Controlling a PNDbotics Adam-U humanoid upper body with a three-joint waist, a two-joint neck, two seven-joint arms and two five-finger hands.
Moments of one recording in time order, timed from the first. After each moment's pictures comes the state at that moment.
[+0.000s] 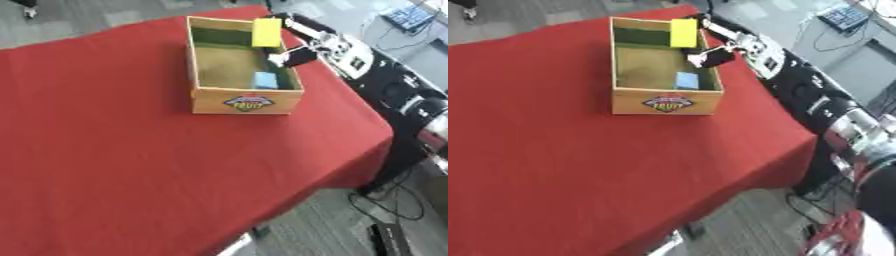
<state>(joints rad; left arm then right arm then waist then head) -0.62 0.45 -0.40 -1.98 -0.62 0.13 -0.24 -0.21 -1.04 -0.15 -1.16 0.05 -0.62 0.20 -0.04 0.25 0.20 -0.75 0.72</state>
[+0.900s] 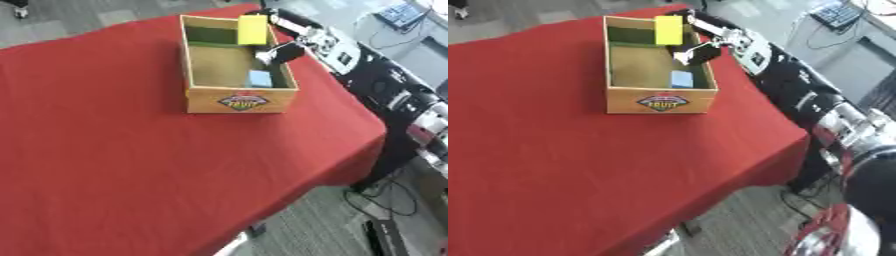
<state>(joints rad) -0.61 0.45 -0.40 -1.98 -0.63 0.13 -0.24 -0.22 -1.04 -0.14 -1.19 0.10 -0.62 0.21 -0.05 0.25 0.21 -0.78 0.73</state>
